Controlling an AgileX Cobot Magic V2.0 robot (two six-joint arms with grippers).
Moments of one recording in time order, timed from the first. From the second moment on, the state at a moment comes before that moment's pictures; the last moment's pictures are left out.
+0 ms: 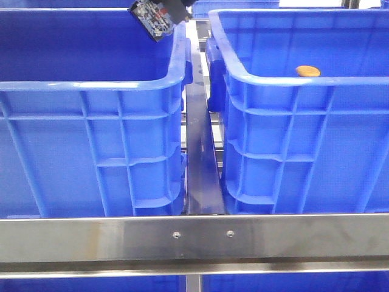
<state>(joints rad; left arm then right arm) -0.50 1.50 -1.44 -0.50 1.02 0.90 0.25 1.29 -0.97 1.33 0.77 -0.73</state>
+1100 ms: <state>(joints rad) -0.50 1.50 -1.44 -0.51 1.00 0.90 0.31 1.42 -0.97 1.53 0.77 -0.84</state>
